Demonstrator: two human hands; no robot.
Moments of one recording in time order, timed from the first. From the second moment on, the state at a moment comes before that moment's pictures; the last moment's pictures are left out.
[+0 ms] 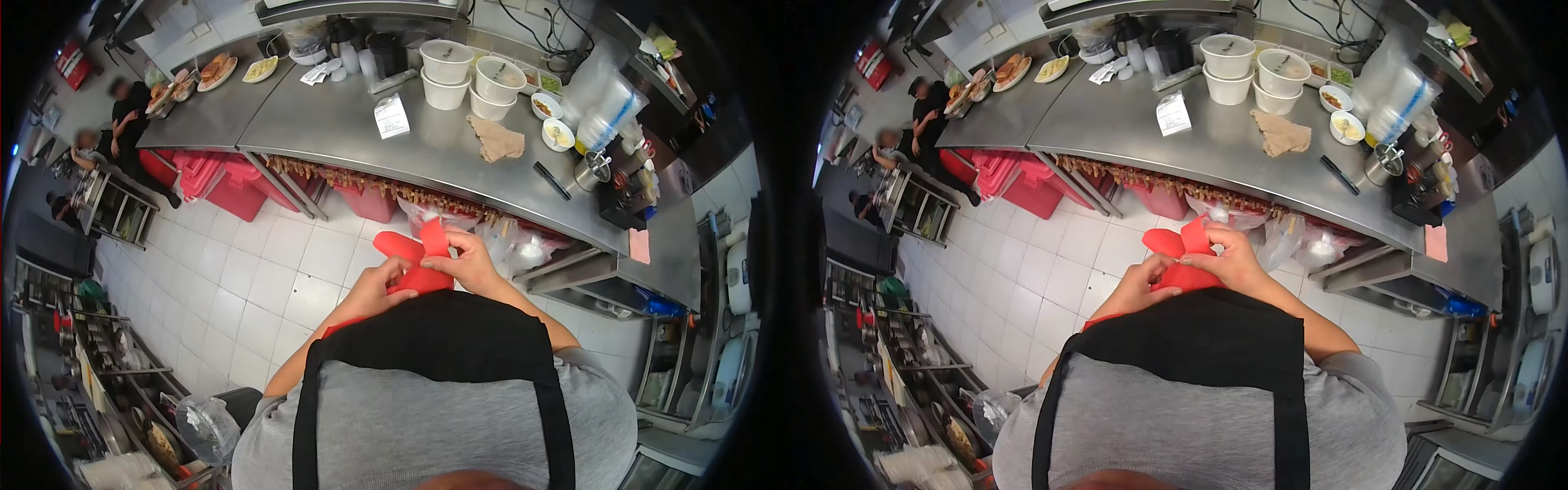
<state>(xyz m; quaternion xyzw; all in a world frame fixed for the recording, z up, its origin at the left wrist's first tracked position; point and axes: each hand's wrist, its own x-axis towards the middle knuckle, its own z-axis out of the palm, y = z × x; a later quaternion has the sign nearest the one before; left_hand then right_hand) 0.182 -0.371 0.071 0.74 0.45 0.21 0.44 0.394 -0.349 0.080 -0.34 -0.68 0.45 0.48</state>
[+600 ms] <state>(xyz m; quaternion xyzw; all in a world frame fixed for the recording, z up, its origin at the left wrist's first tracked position) 0.210 -0.351 0.077 0.50 0.36 0.44 0.66 0.390 -0.342 0.093 -0.40 -0.54 0.47 0.57</state>
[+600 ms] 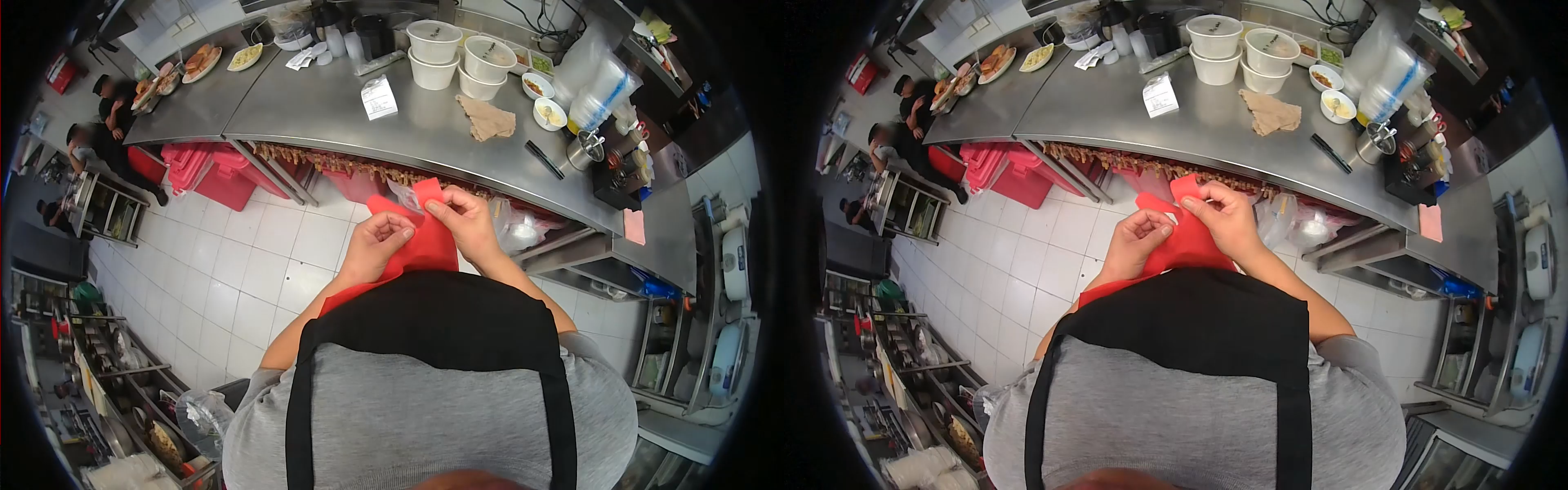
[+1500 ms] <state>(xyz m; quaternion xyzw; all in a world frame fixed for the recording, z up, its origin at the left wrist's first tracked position) 0.213 -0.346 0.053 0.27 0.19 0.47 0.82 0.380 -0.347 0.092 -0.38 -0.65 0.36 0.55</state>
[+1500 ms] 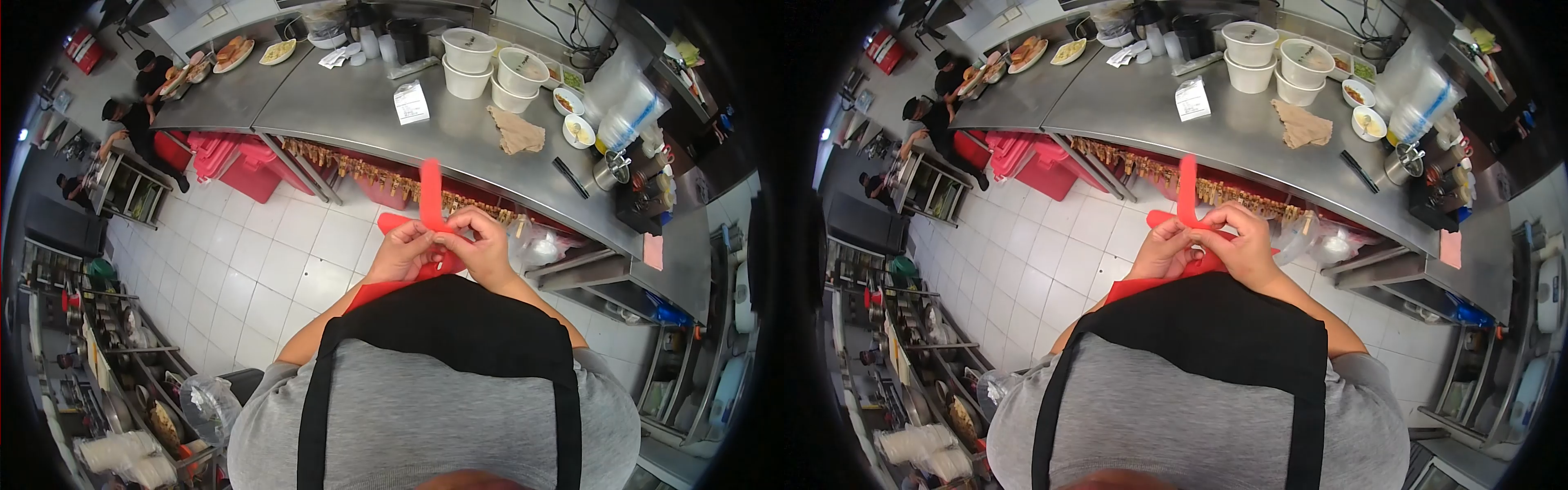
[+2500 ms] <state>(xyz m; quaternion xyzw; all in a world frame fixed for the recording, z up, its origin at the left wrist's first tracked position) 0.197 -0.327 0.075 0.29 0.33 0.47 0.76 0.360 -0.335 0.094 -0.37 -0.75 0.27 0.48</state>
